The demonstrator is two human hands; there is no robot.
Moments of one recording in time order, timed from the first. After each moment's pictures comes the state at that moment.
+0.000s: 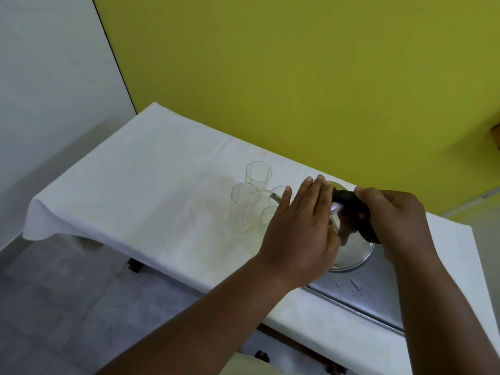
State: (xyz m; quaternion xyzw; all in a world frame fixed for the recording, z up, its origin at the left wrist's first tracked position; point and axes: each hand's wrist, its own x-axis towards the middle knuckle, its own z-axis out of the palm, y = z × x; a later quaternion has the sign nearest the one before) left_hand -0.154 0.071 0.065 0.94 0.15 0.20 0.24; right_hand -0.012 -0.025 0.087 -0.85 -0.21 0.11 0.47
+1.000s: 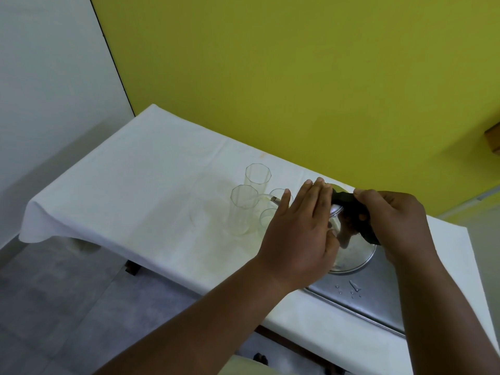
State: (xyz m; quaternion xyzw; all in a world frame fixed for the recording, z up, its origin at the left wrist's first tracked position) left_hand -0.157 0.072 0.069 0.94 0.15 0.18 0.23; right_hand -0.014 -0.026 0.092 -0.86 -0.23 0.10 0.45
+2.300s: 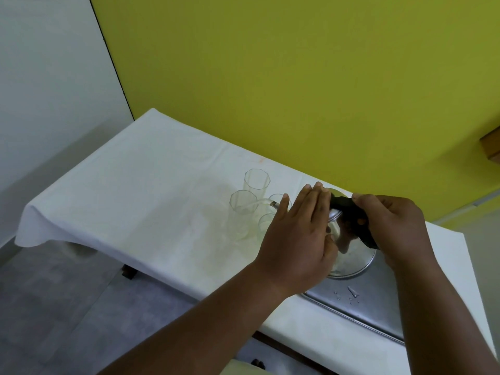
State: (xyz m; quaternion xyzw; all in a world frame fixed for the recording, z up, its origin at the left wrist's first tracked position) left_hand -0.155 0.075 0.068 0.94 0.14 0.19 0.24; right_hand -0.013 -0.024 0.096 -0.86 -0.23 0.11 0.45
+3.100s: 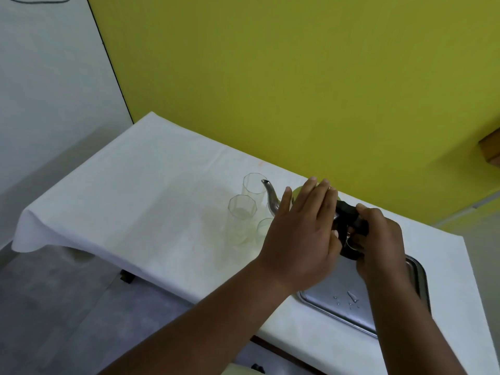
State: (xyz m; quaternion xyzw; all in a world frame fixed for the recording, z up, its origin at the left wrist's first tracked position) left_hand -0.142 0.081 0.076 0.94 0.13 0.22 0.21; right_hand -0.031 -0.015 0.073 -0.71 -0.06 0.18 0.68
